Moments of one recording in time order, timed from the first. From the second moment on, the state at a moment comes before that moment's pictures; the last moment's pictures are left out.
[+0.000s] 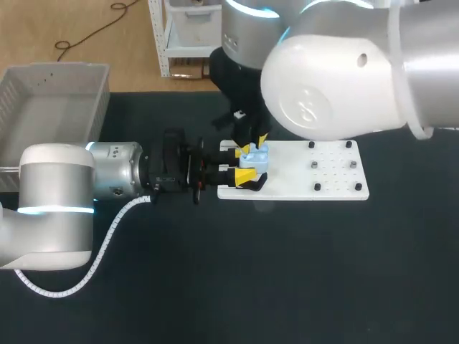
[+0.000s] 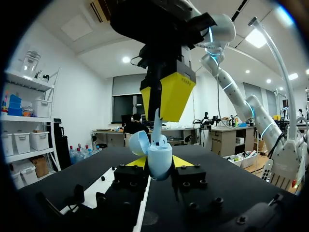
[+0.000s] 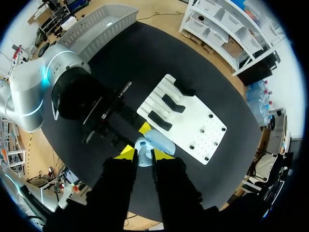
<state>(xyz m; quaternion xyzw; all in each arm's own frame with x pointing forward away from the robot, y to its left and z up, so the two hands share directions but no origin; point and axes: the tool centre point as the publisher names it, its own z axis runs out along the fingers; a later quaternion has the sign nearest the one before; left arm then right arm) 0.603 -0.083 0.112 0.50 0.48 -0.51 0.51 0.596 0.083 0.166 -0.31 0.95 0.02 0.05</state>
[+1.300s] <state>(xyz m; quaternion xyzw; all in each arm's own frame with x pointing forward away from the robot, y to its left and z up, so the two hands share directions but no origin) 0.603 -0.083 0.112 0.50 0.48 -0.51 0.51 0.597 0.083 0.156 -0.28 0.96 0.04 0.05</state>
